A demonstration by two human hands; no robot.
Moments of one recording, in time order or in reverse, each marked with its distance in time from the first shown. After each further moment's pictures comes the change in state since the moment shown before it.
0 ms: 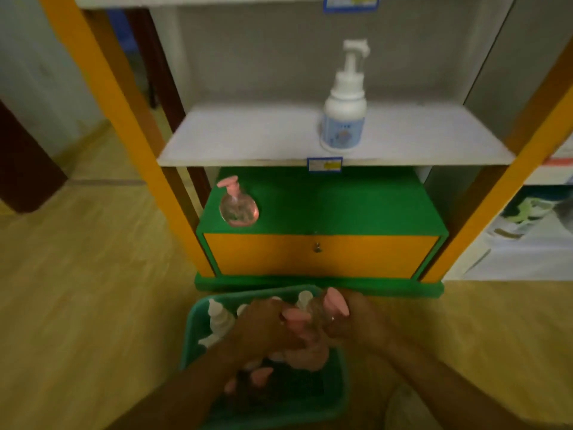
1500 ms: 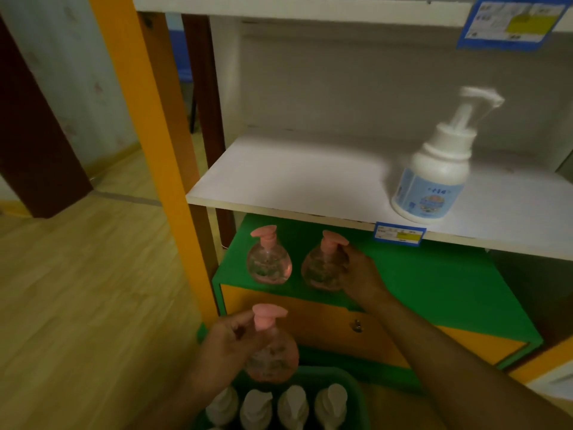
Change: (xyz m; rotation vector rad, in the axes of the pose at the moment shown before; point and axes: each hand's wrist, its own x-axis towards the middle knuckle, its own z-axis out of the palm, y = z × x) left_hand 0.060 -0.081 -0.078 -0.809 0.379 0.066; right_hand 0.223 -0.074 -0.033 0.226 0.190 -0.225
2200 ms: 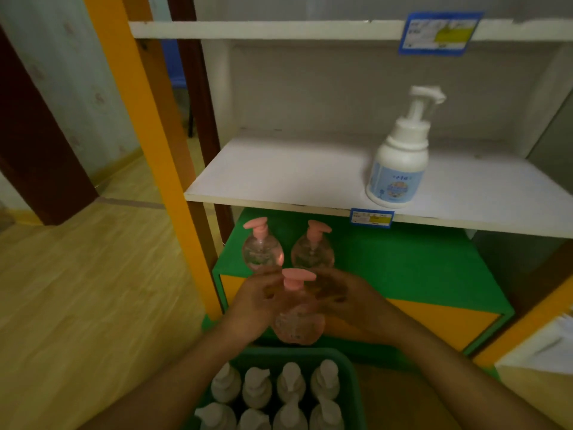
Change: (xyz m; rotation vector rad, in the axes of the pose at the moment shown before) left_hand 0.005 0.052 0.044 0.091 -0.074 0.153; right_hand -0.090 -0.009 -0.019 0.072 -0.317 -0.078
